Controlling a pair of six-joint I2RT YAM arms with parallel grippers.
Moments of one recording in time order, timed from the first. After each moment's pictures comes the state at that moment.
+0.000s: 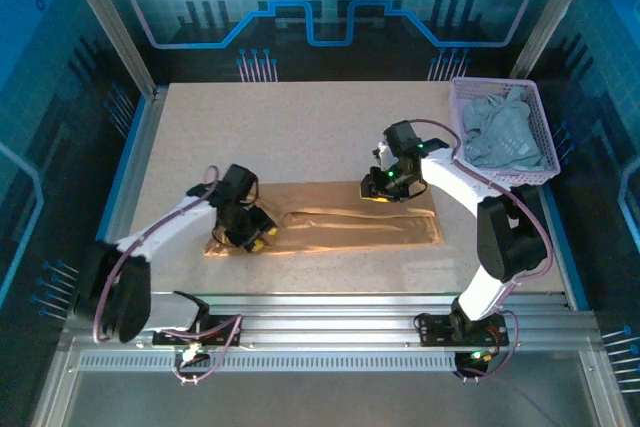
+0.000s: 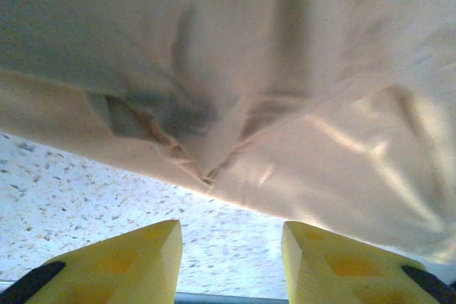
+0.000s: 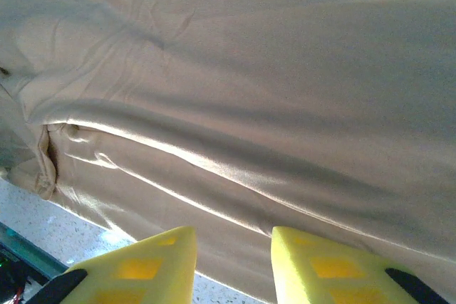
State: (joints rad) left arm -0.28 1.28 0.78 -0.78 0.31 -1.15; right arm 0.37 1.70 1.20 -0.77 -0.40 0.42
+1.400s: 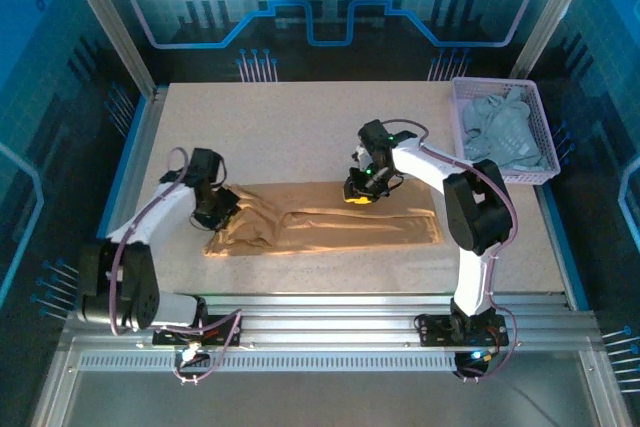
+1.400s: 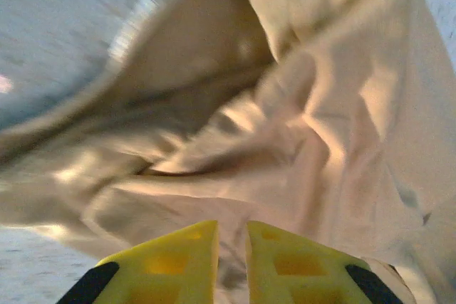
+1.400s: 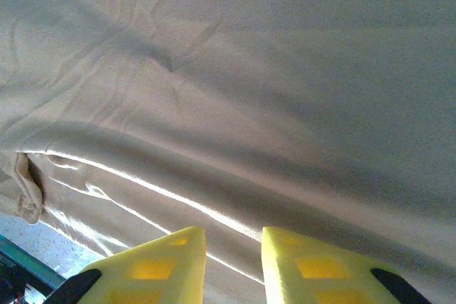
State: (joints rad) left arm -0.08 1.42 0.86 -0.77 0.19 -1.06; right arm 0.45 1.94 1.39 -0.82 -0.41 0.45
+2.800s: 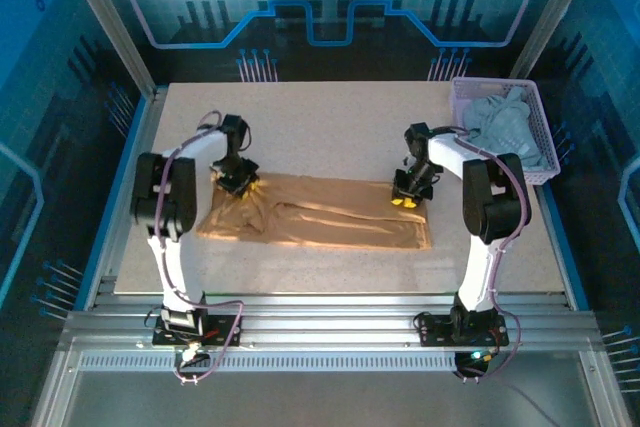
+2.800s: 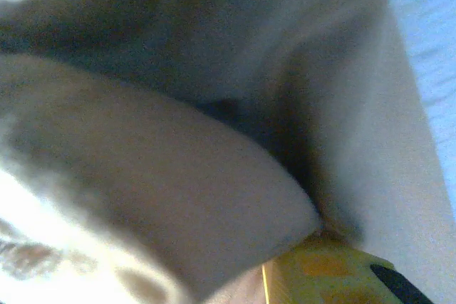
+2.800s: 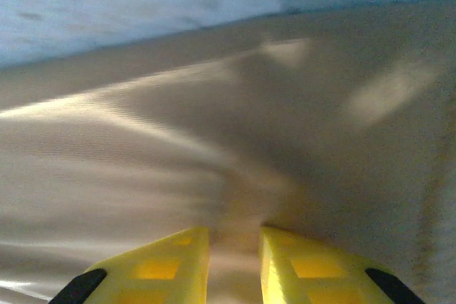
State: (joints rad) left arm -0.08 2.06 1.46 -0.90 0.14 -1.05; right arm 0.17 1.98 1.33 -0.97 -0.24 0.43
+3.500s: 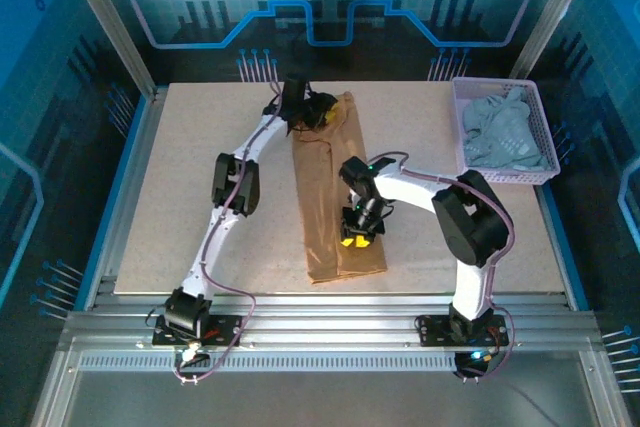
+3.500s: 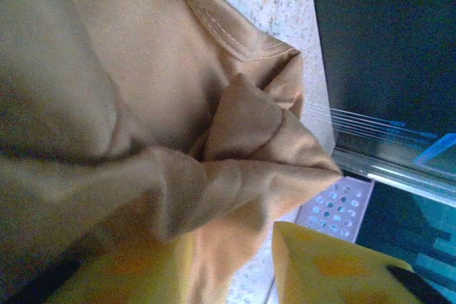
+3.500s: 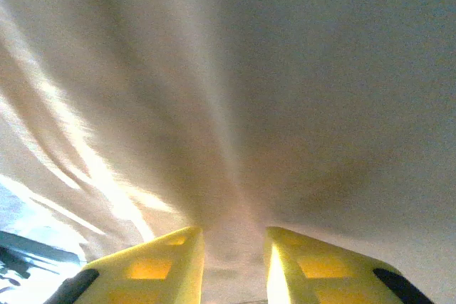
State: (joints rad) left arm -0.26 2.88 2.61 -0.32 0.50 -1.32; right arm 0.63 1.89 1.24 -0.94 -0.40 0.67
